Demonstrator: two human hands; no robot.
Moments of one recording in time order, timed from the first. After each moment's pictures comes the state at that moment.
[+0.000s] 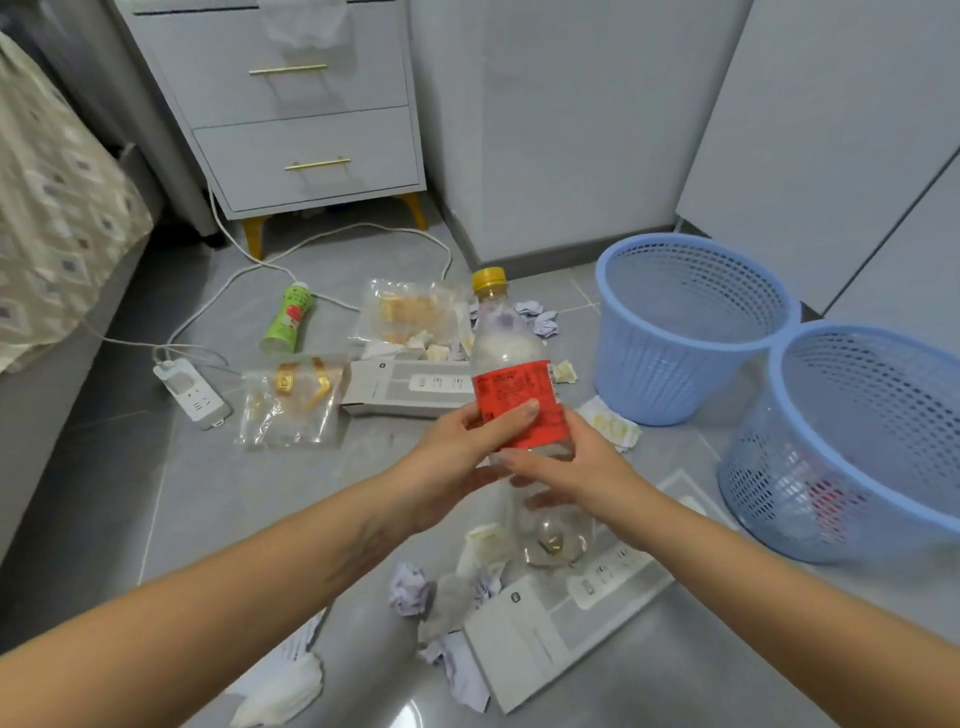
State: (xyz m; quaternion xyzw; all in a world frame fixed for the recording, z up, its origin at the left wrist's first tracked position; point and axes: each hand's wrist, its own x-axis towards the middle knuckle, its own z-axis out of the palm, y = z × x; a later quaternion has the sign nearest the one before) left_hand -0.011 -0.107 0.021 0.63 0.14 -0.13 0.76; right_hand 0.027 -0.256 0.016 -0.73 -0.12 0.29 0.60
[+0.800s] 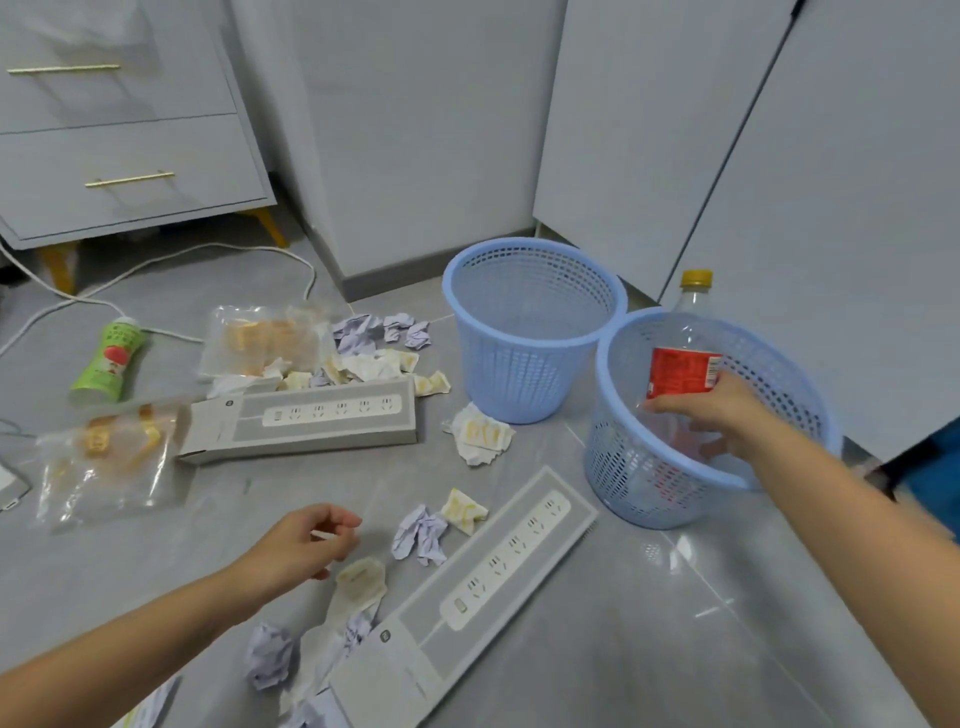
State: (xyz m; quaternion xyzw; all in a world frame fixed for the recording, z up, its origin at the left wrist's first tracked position) left_hand -0.004 -0.093 -0.072 0.83 0.17 -0.19 0.49; right_hand 0.150 -0.503 0.007 -0.84 0.20 0.10 0.49
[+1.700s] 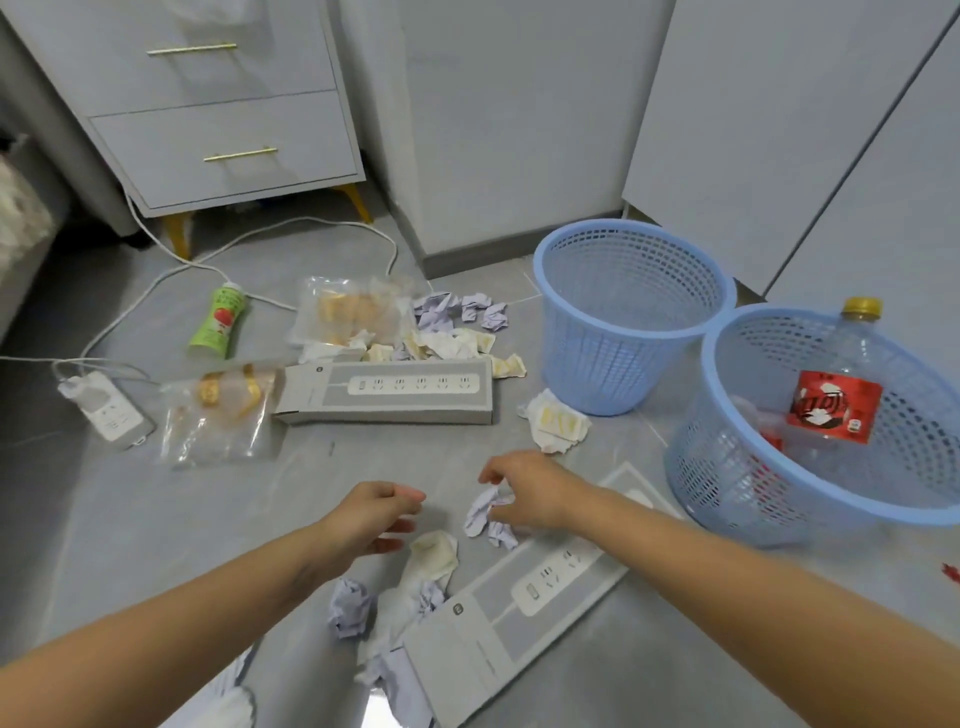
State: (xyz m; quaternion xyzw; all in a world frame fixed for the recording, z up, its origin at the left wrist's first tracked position) left_hand 0.000 -0.085 -0.082 0.73 0.31 -0.21 0.58; right_hand 0.093 -0.282 -0.080 -0.90 -0.33 0.26 0.16
